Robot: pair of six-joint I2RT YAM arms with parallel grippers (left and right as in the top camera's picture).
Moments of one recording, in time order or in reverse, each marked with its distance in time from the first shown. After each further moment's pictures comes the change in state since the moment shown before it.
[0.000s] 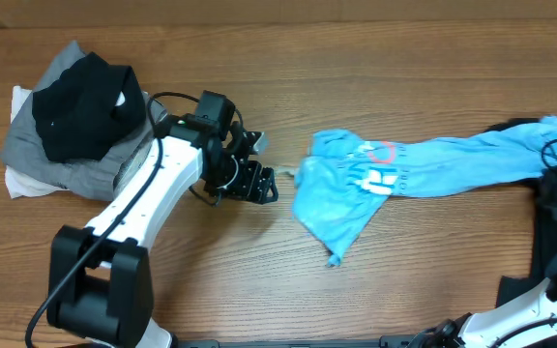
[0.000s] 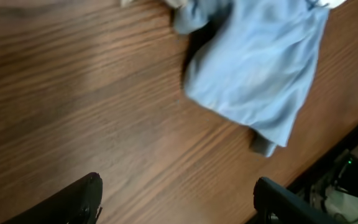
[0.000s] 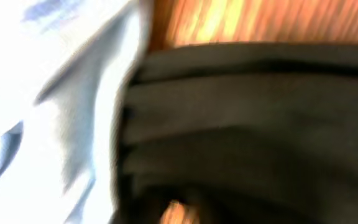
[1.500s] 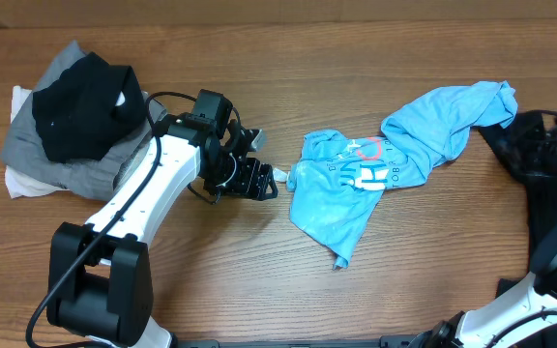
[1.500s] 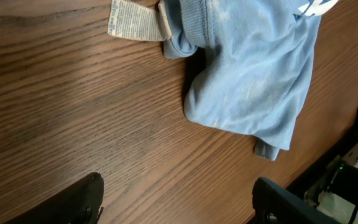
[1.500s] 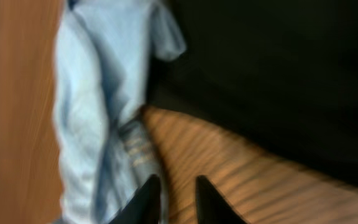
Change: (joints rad) left arm 0.020 0.009 -0.002 0.017 0.026 -0.010; right arm 0.176 0.004 0.141 -0.132 -0.258 -0.132
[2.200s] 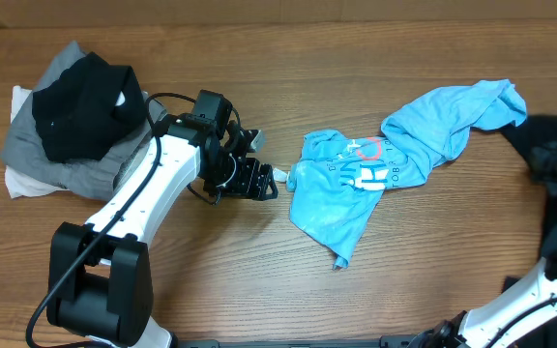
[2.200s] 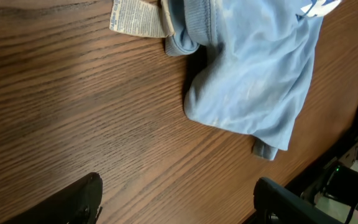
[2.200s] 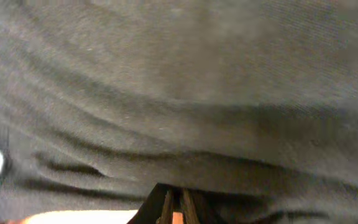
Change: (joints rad) left arm 0.000 0.000 0.000 -0.009 0.000 -0.024; right arm -0.083 0.124 0.030 0.097 0.419 0.149
